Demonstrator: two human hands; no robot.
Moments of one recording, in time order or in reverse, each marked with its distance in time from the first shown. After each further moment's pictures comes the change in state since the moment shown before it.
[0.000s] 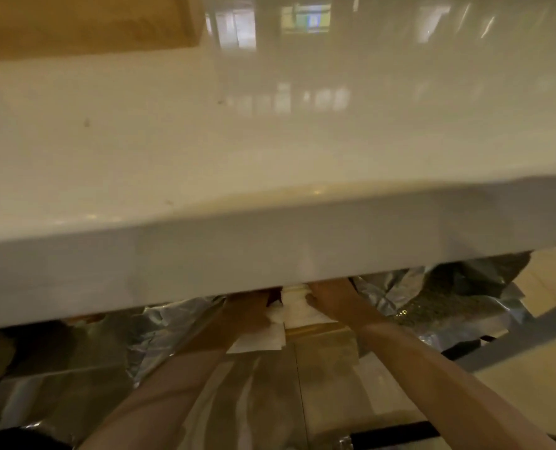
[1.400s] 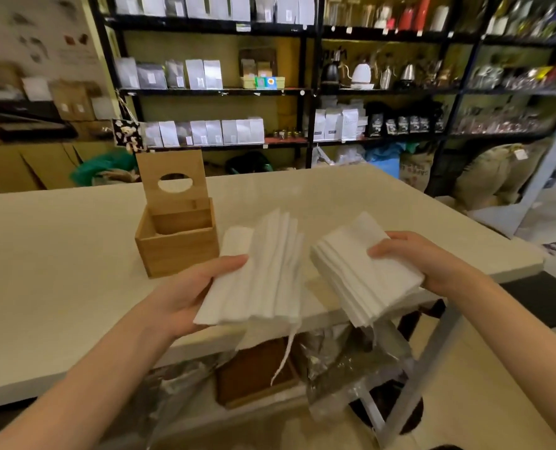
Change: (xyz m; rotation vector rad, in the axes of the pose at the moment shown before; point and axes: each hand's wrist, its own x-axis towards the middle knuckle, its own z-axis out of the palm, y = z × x) left_hand -0.333 0.024 -0.307 -1.997 -0.194 0.219; right_hand -0.270 0.017 -0.377 1.189 0.290 0.280
